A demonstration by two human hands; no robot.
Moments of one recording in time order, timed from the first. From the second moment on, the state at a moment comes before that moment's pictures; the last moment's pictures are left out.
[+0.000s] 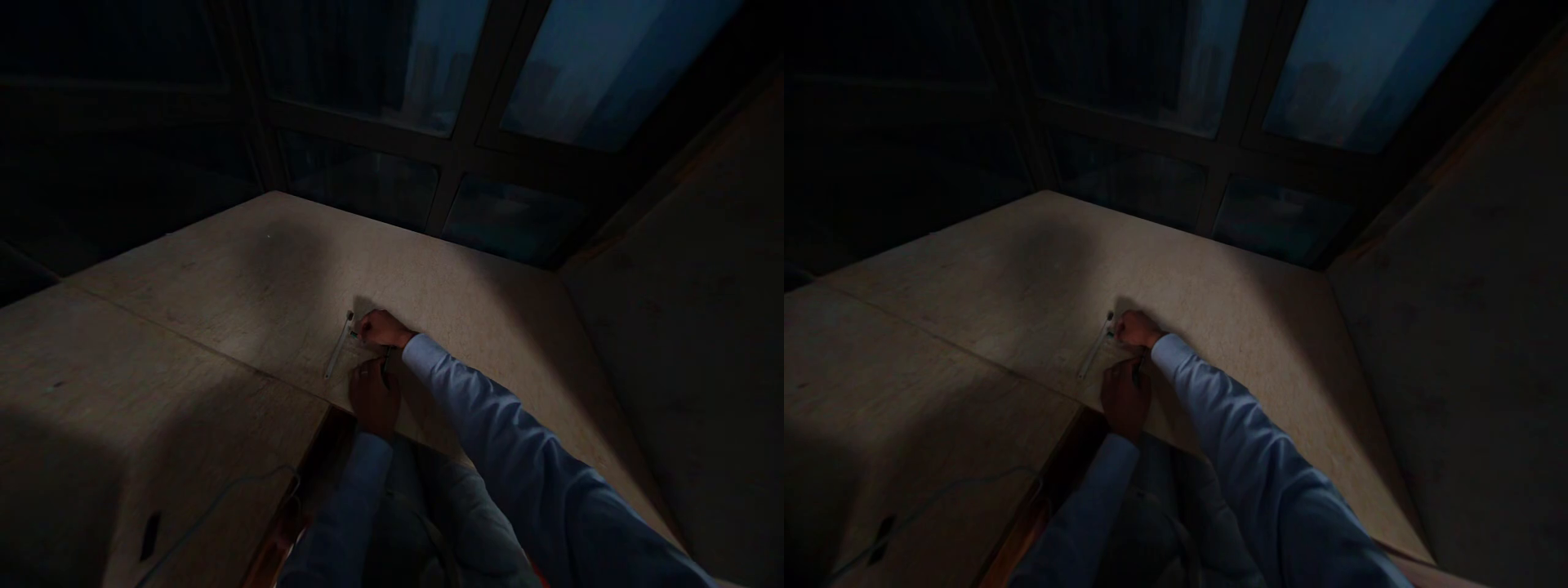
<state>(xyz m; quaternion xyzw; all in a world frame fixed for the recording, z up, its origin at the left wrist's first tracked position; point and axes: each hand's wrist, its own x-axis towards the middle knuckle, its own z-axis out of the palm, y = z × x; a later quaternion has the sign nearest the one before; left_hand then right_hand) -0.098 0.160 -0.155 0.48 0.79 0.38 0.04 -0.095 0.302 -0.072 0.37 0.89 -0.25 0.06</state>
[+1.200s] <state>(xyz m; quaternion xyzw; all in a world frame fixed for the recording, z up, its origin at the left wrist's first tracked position) -0.098 0.159 -0.156 0.49 0.79 0.37 0.03 -0.103 0.298 -0.089 0.41 0.88 -0.23 0.04</state>
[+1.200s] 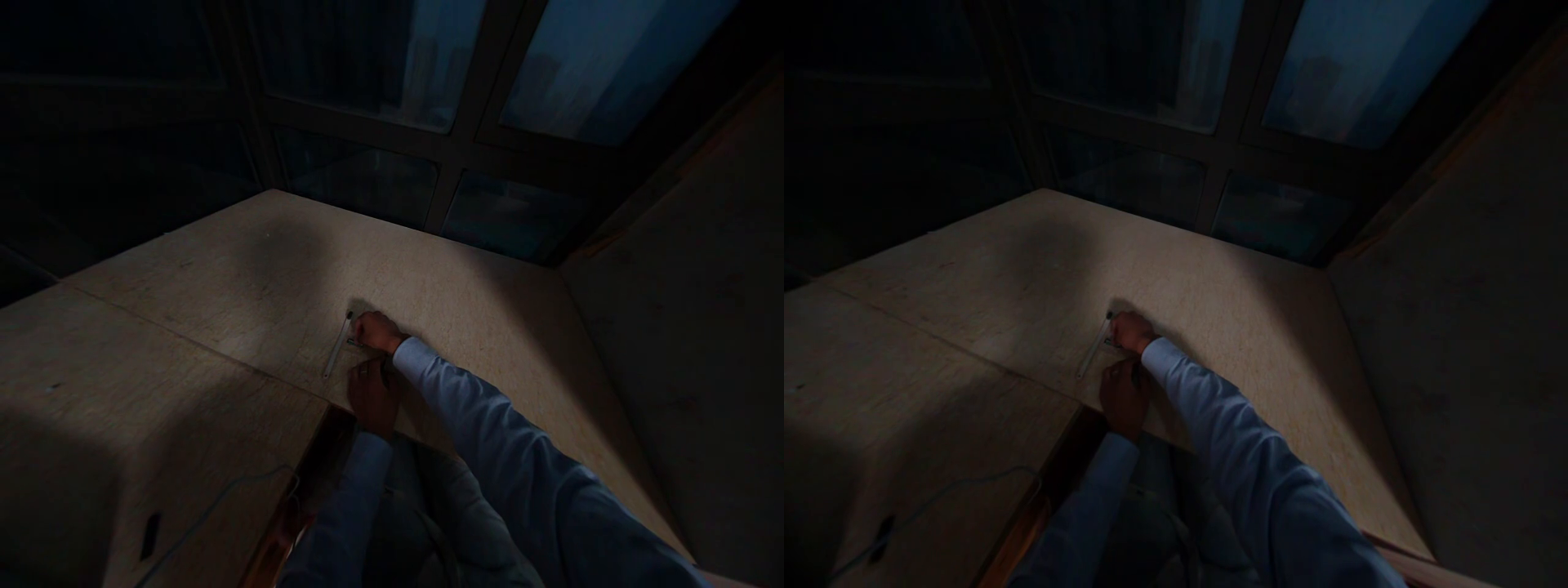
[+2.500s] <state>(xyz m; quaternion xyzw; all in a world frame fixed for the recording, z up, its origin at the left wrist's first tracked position) -0.087 0.166 -0.154 0.47 0.80 0.37 0.01 0.279 0.158 -0.136 0.61 0.50 -0.39 -0.47</state>
